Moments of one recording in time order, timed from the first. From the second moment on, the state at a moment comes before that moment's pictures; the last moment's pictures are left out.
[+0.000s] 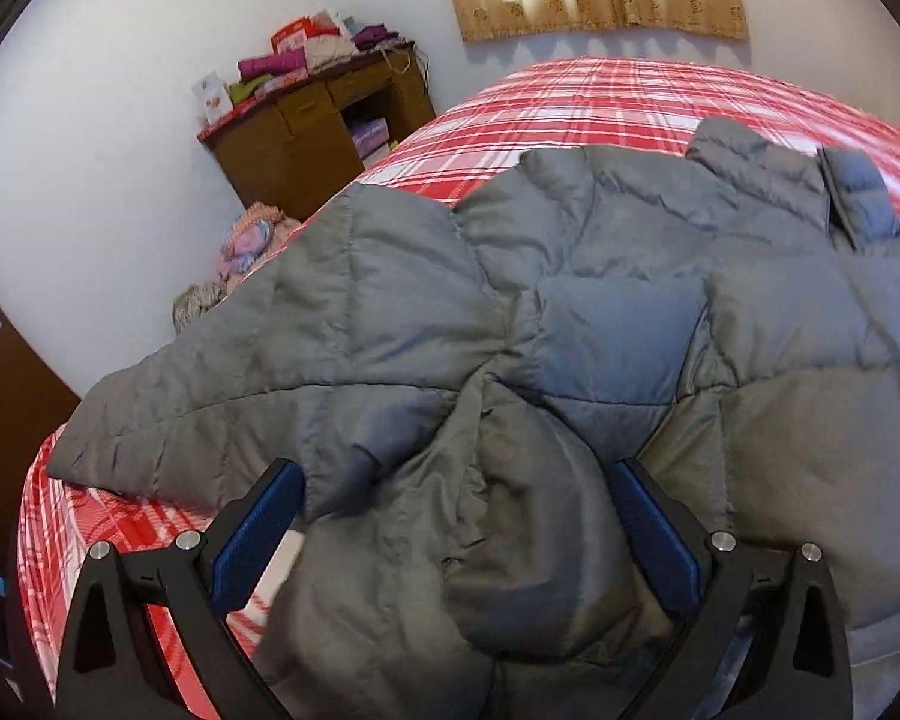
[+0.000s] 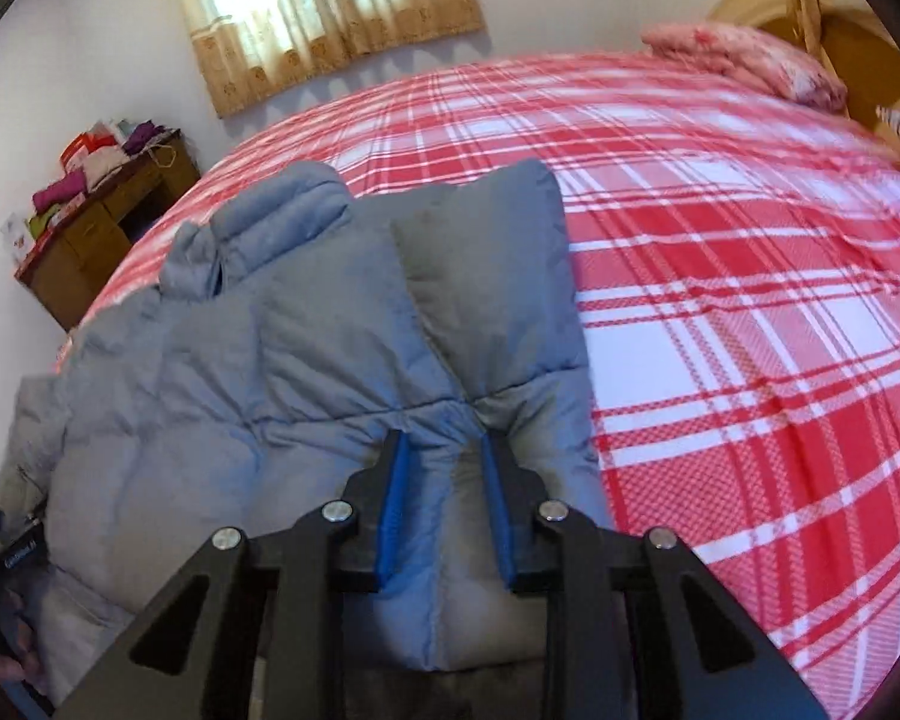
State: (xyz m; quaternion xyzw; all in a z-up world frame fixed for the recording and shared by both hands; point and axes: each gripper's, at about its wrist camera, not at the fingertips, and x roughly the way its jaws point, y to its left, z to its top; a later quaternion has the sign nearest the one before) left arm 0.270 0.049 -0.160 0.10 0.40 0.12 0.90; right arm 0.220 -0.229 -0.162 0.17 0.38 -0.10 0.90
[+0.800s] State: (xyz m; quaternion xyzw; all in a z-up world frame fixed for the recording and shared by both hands) left arm 0.217 0.355 -0.095 -0.19 0.35 0.38 0.84; right arm 0.224 -0.222 -0.166 0.16 0.37 -0.08 0.91
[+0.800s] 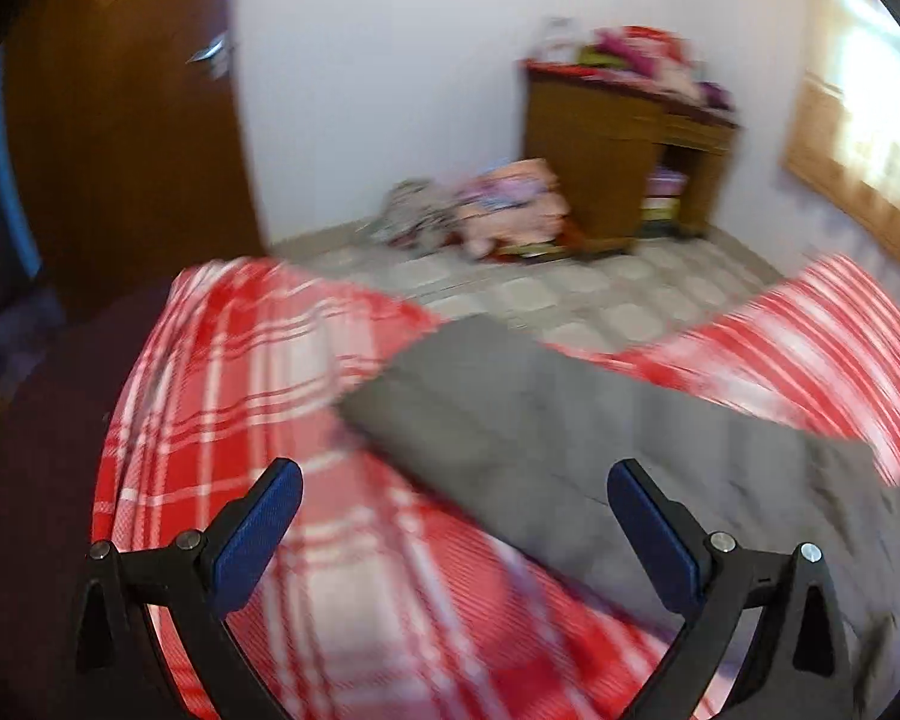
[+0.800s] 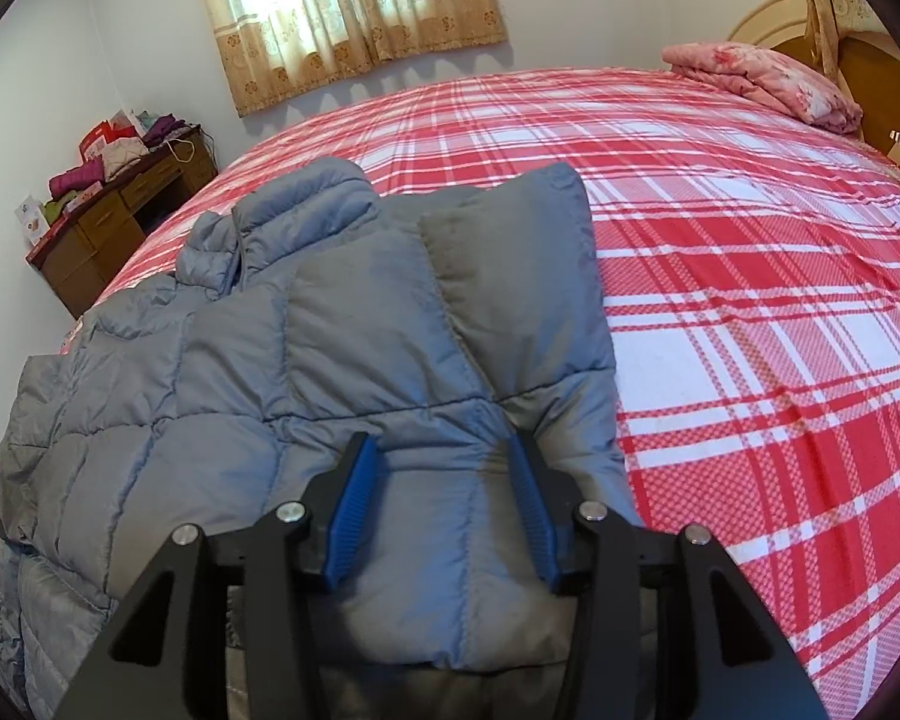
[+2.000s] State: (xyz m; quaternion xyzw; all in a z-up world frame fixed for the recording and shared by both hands) left arm 0.253 0.002 -0.018 0.00 0.22 -0.07 0.97; right arm 0.223 -0.220 -0.165 0.16 0.37 -0.08 0.91
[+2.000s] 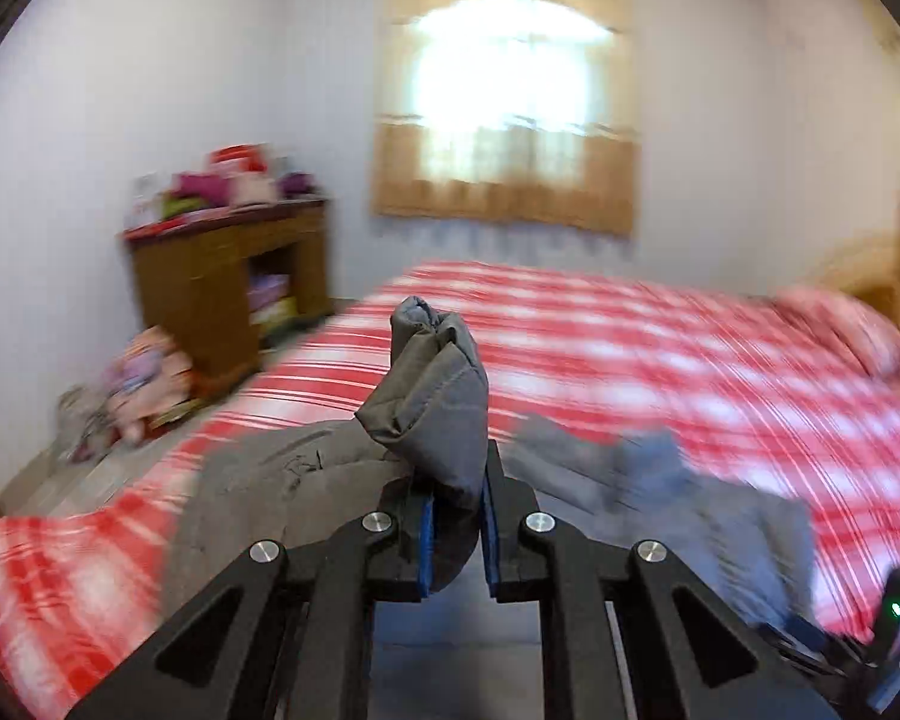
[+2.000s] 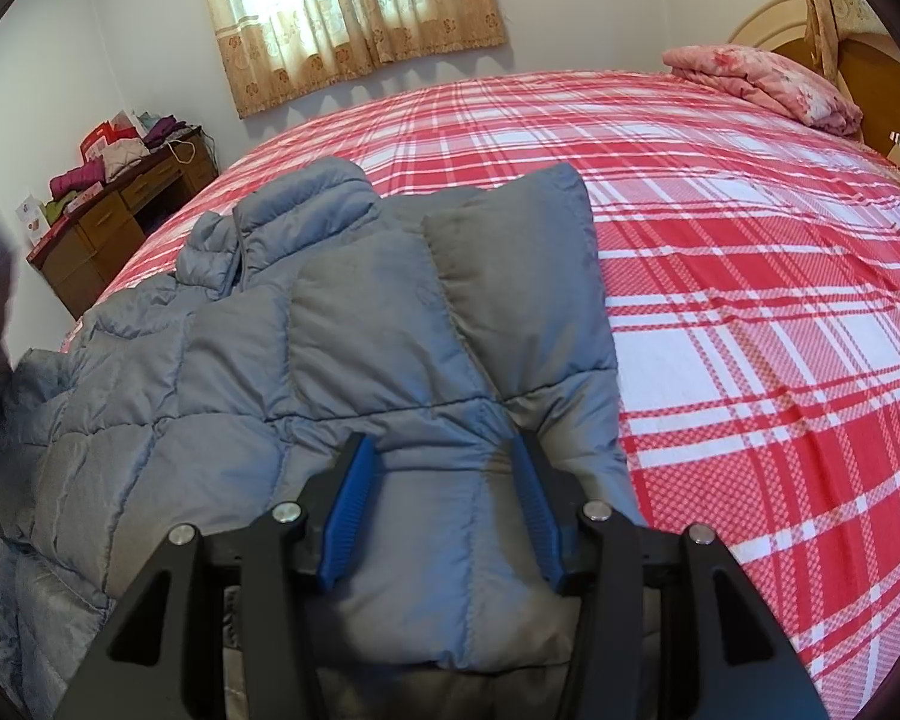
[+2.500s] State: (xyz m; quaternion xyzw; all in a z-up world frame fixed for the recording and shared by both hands) left arm 0.227 -0.066 -0.118 -0.03 0.39 -0.22 0.89; right arm 0.222 -0.222 -0.165 0.17 0.37 -0.08 0.91
